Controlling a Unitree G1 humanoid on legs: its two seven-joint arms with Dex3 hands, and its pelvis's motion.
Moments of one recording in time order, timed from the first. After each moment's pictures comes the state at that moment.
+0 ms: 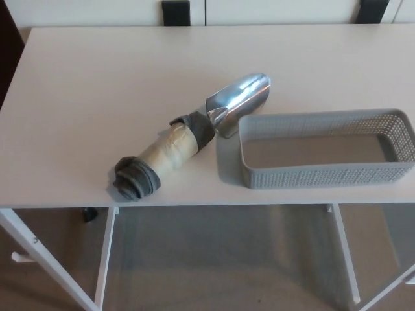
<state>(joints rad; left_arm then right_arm) 0.09 0.39 0.25 1.11 -0.12 -0.14 -0.10 0.02 -0.39 -0.14 1.21 0.00 -0.25 0.08</state>
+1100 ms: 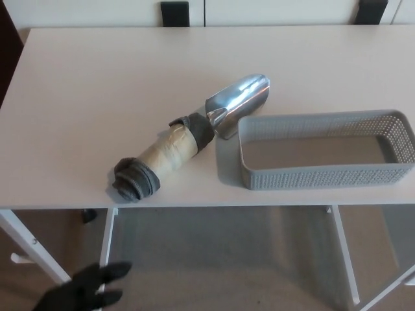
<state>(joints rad) 0.34 0.48 -0.14 0.13 -0.11 -0.22 -0.23 0.02 -0.39 -0.12 1.21 0.00 -0.24 0.08</state>
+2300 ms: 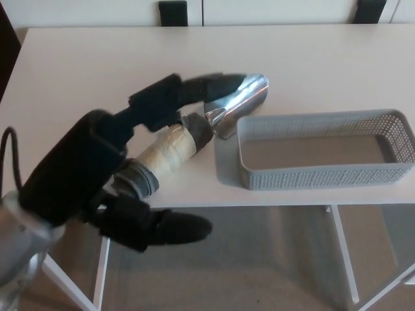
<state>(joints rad) -0.09 0.60 -0.17 -0.54 -0.16 -0.11 -0.25 0.00 -0.39 -0.06 1.21 -0.02 -0.24 0.08</state>
